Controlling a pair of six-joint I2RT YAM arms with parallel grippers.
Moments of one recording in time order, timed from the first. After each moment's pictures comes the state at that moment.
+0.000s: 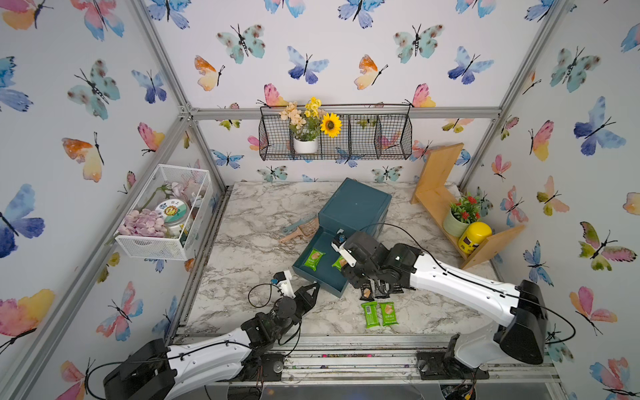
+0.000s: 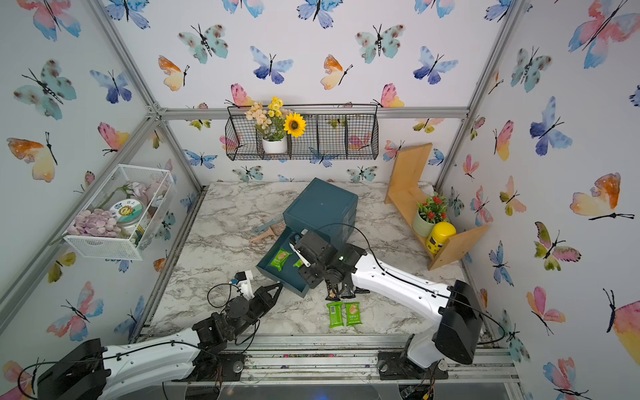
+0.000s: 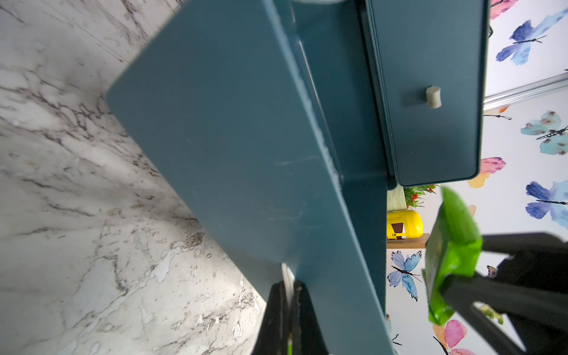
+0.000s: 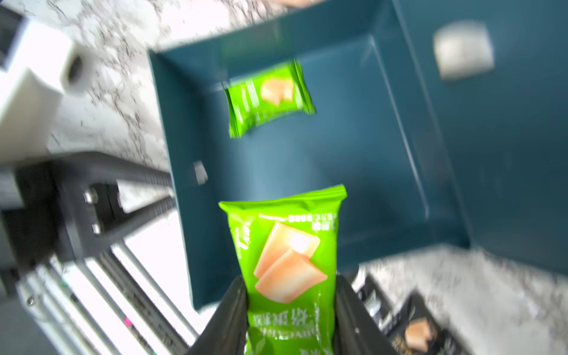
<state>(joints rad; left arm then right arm) -0.98 0.86 0.07 0.49 -0.33 -1.29 1.03 1.44 1.22 -0.78 0.15 0.21</state>
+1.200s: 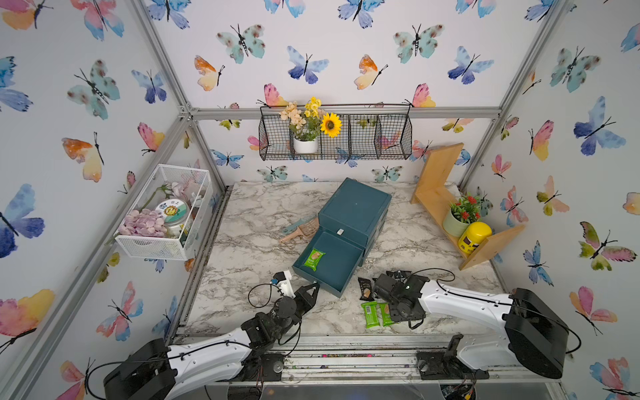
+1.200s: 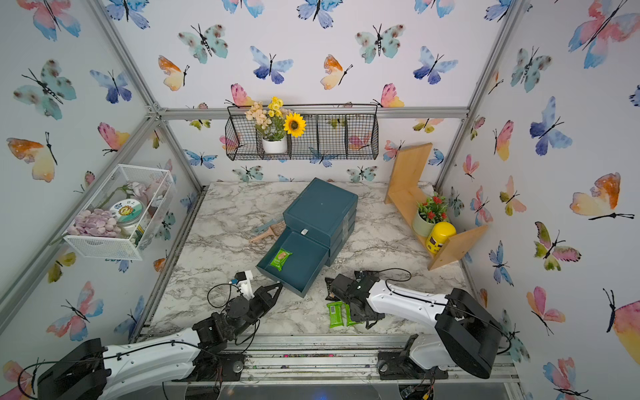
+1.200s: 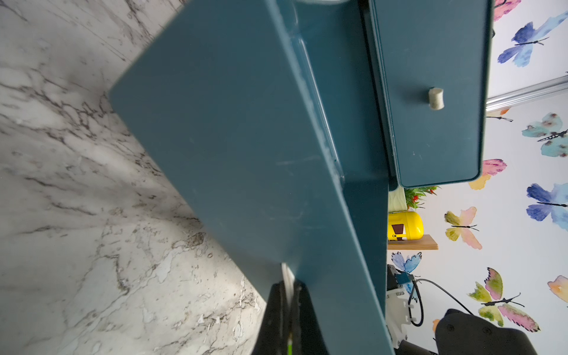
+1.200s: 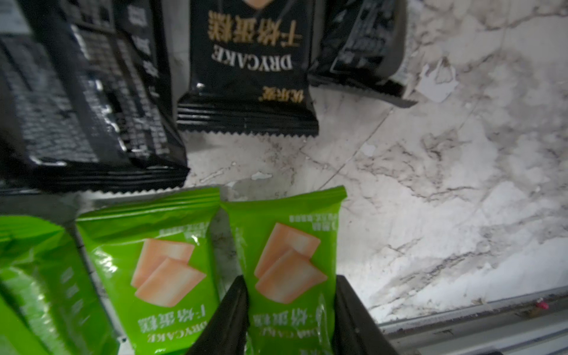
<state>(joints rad) -0.98 0.87 0.07 0.48 -0.33 -1.30 0.96 1.38 0.70 -0.93 0.29 0.87</state>
